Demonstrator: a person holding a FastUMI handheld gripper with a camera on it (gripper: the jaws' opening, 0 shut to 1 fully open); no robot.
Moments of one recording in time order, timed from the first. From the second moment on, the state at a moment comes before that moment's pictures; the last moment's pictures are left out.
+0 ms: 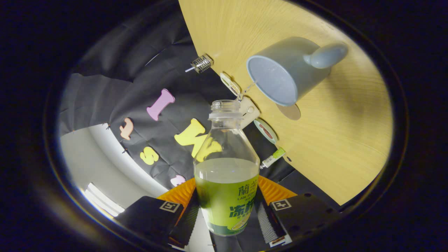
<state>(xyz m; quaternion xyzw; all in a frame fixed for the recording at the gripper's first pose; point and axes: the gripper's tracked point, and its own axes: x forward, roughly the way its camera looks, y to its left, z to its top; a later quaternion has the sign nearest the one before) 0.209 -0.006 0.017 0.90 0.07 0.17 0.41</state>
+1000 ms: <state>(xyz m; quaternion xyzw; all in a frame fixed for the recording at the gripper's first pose) 0.207 -0.013 0.019 0.92 0.05 0.15 0.36</state>
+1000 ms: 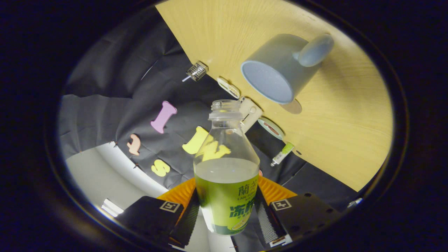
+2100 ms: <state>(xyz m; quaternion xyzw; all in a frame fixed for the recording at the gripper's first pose) 0.203 0.002 0.003 0.62 0.15 0.12 0.76</state>
